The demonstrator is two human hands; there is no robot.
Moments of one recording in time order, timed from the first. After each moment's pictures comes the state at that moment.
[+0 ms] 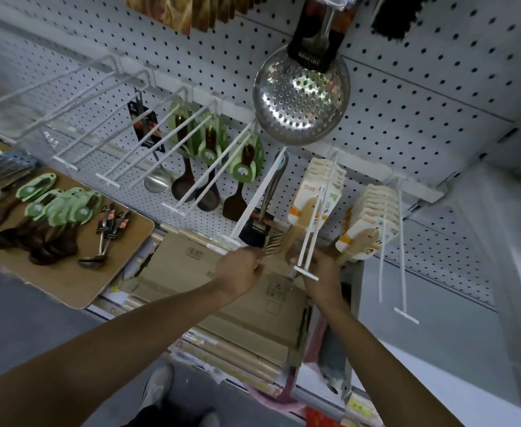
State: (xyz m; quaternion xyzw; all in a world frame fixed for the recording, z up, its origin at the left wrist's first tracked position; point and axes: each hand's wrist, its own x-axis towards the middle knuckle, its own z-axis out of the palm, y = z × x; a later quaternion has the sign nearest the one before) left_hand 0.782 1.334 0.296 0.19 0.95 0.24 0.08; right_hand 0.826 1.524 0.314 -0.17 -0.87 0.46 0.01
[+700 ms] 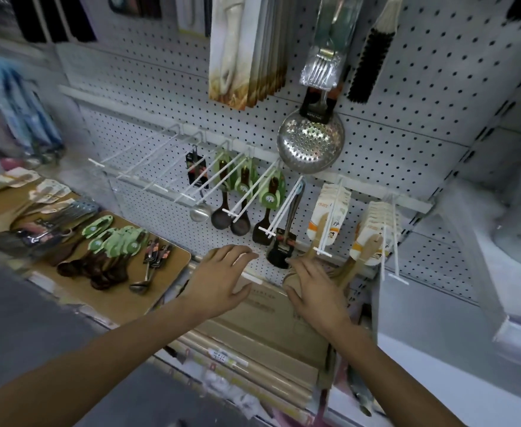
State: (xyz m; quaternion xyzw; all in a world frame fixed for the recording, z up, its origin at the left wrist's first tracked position) left_hand 0.861 1.202 0.383 0.32 0.93 0.10 -0.12; right_hand 0.911 1.441 0.393 0.11 -0.97 0.16 0.10
